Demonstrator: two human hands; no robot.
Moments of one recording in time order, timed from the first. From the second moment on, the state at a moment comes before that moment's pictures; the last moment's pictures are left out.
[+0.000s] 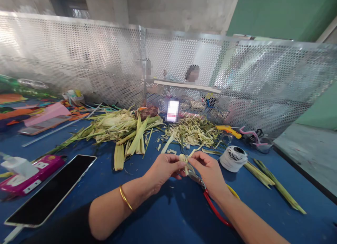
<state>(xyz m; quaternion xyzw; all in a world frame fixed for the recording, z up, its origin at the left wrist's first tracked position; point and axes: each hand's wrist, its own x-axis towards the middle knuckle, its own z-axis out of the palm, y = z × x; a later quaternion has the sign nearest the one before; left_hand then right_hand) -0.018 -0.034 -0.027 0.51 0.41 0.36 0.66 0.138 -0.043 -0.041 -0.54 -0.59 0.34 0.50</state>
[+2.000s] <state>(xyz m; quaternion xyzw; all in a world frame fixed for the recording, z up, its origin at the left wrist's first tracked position) -0.016 -0.037 -0.026 0.49 0.44 0.37 0.65 0.133 -0.055 -0.020 -0.48 -0.61 0.39 0.48</state>
